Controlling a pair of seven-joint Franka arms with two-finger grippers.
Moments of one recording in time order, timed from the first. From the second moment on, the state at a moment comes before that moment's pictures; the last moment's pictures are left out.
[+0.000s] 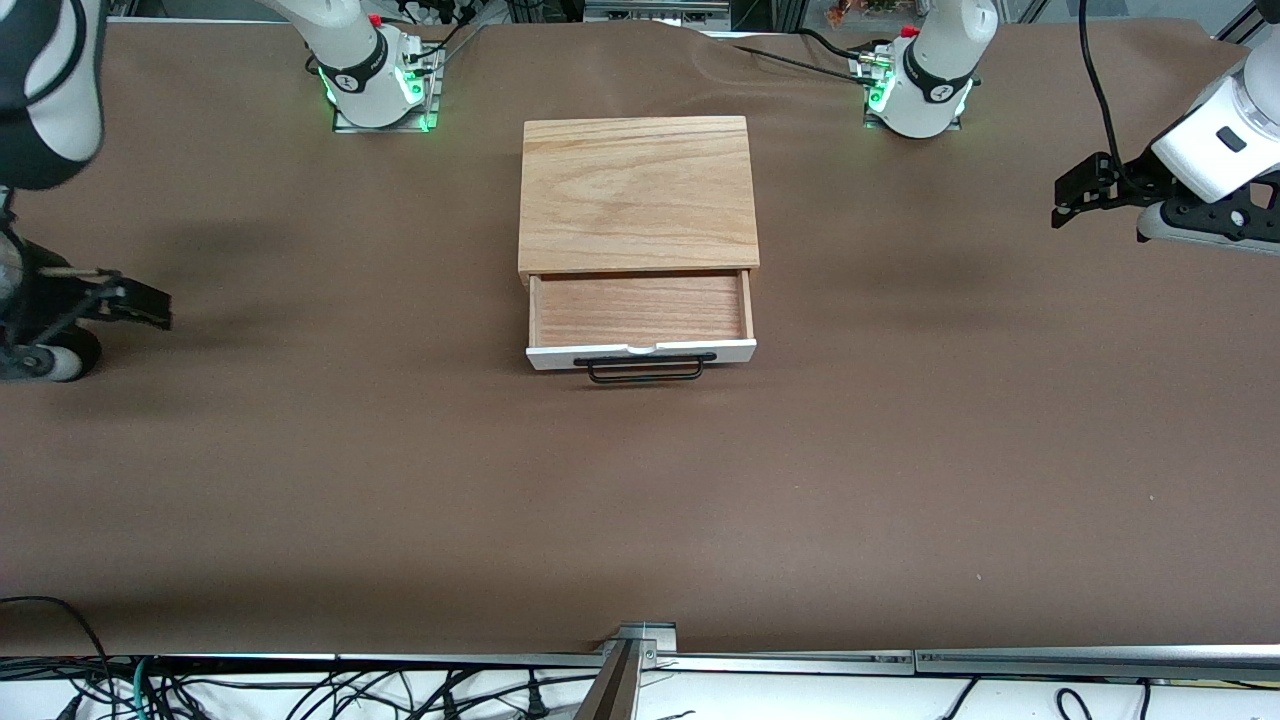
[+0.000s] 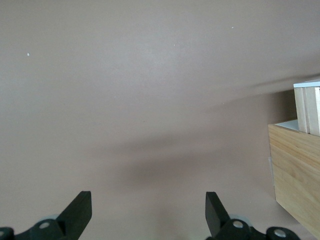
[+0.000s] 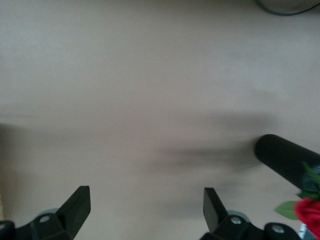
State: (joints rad) left arm 0.00 -0.10 -0.02 -1.78 -0.02 1.61 0.11; right arm 0.28 0.30 -0.36 -1.28 -0.03 1.52 -0.15
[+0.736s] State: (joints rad) left arm 0.00 -0.08 -0.03 -1.78 -0.02 1.58 -0.02; right arm 0.07 0.14 -0.10 -1.49 -0.01 1.50 -0.10
